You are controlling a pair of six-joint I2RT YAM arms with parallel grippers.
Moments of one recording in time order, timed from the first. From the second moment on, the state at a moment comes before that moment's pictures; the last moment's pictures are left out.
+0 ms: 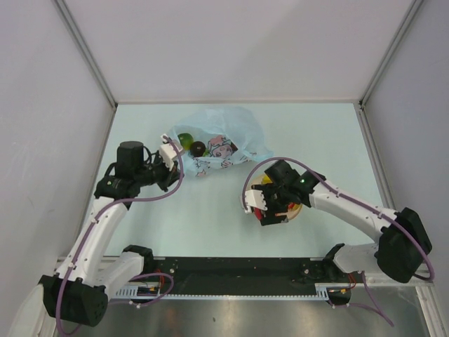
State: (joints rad) left arm -0.19 0.95 0.90 -0.61 0.59 0.44; right arm 0.74 1.28 0.92 -0.76 -0.36 -1.02
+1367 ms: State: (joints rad) left arm -0.19 1.01 0.90 -0.60 0.58 0.42; right arm 0.50 1.65 1.20 -0.67 -0.51 -0.64
